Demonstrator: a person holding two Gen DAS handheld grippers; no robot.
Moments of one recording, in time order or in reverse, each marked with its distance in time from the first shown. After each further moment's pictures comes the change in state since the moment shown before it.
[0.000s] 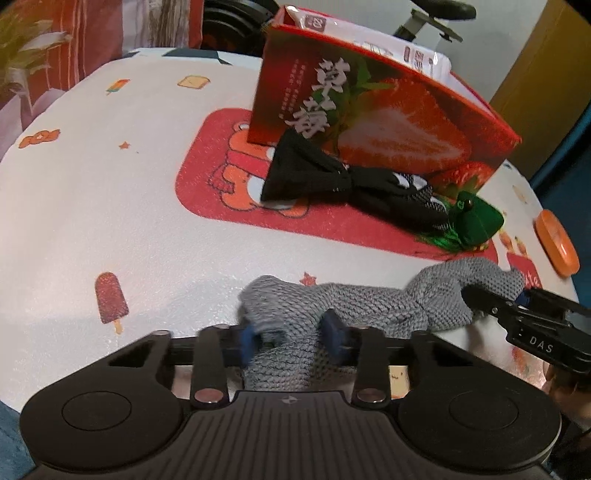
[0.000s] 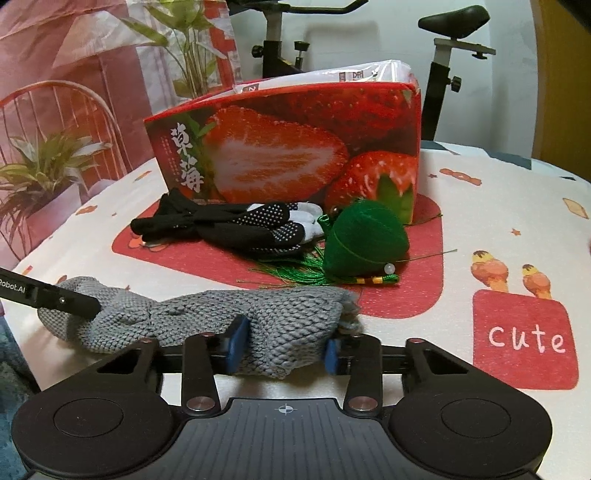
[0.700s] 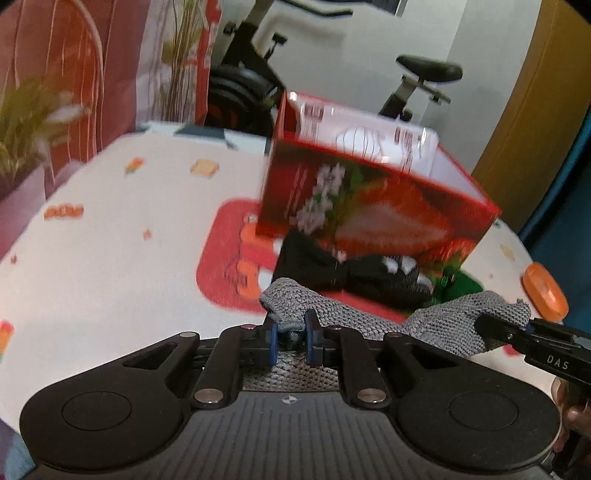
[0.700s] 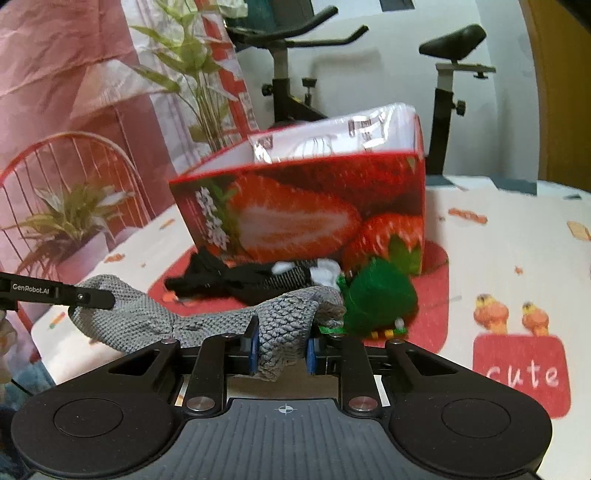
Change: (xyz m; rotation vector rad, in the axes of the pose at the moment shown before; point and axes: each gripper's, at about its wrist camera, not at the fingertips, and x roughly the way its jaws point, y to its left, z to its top) left arm -0.050 0.001 0.026 0.021 -0.226 0.004; right arm -0.034 0.002 0.032 0.044 -0.114 0.082
